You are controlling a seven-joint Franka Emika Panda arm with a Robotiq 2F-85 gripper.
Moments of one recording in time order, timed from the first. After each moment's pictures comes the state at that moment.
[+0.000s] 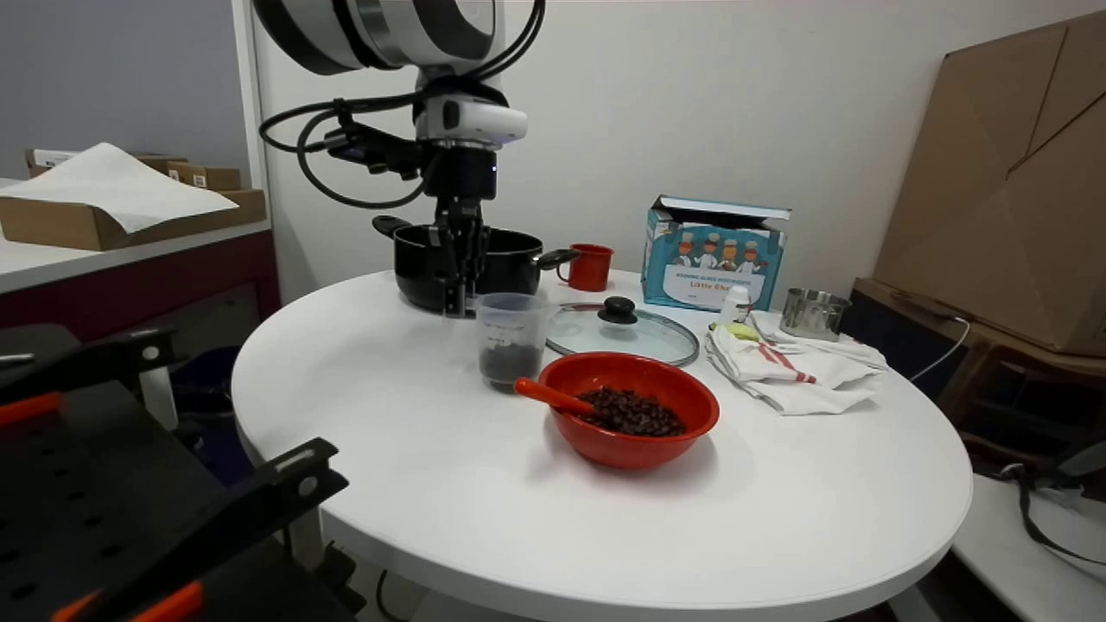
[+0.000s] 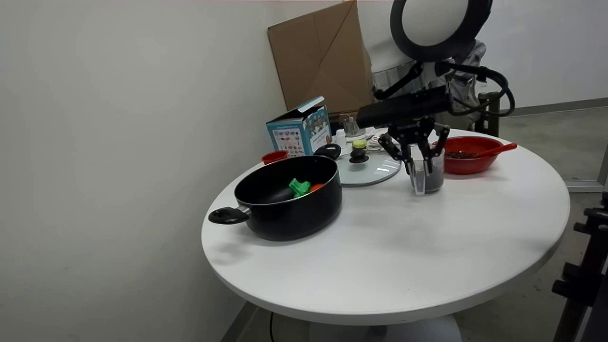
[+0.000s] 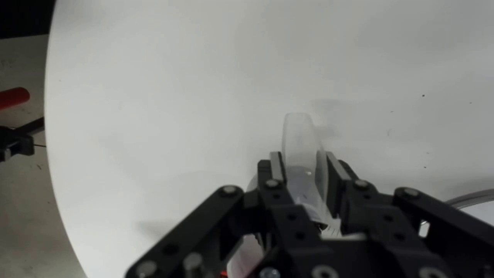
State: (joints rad) arm 0.23 0.38 -0.12 -2.42 -0.22 2.71 1.49
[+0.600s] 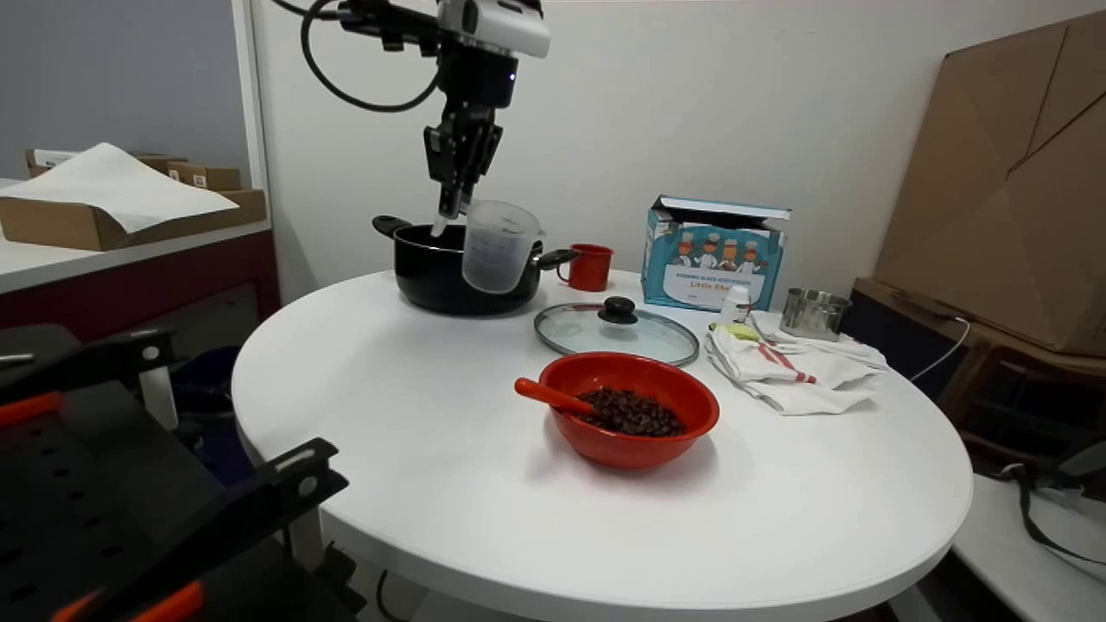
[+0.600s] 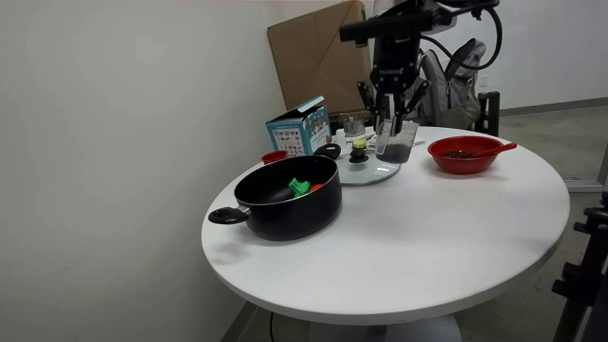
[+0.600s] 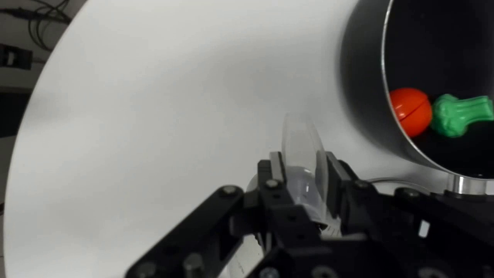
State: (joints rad) arm -0.18 0.14 0.29 -2.46 0.41 2.66 1.00
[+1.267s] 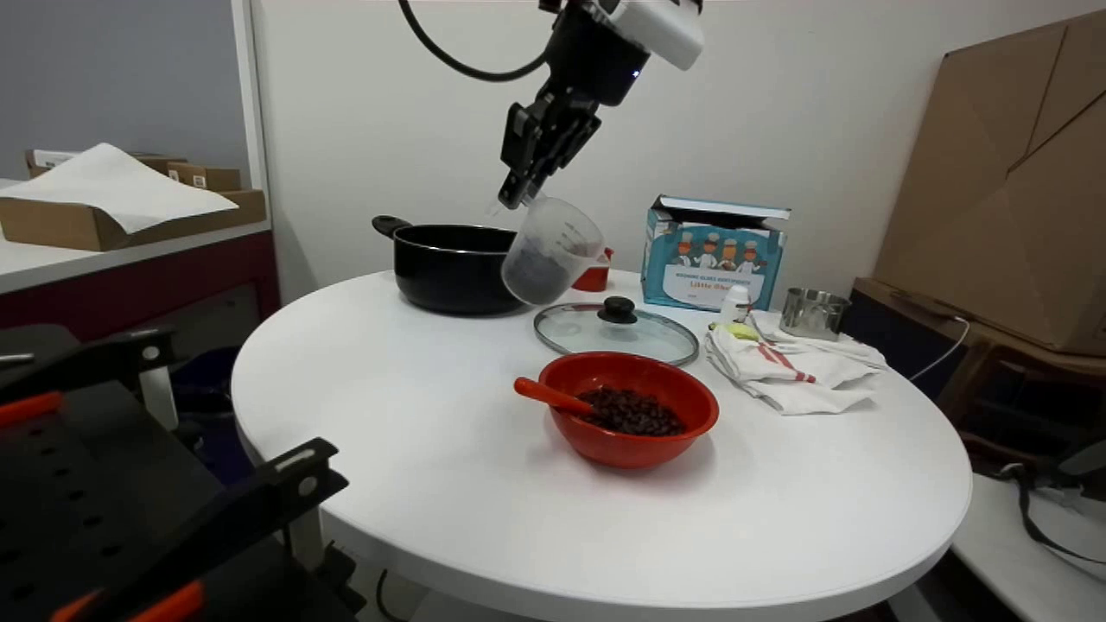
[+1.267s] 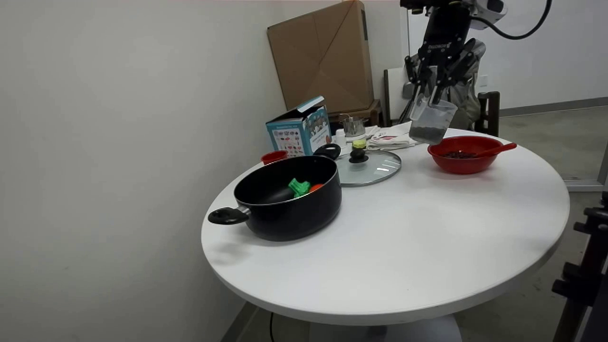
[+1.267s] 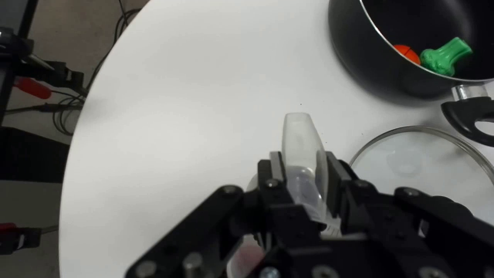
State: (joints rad) arm -0.22 0.13 -0.04 -2.38 0.71 2.26 0.65
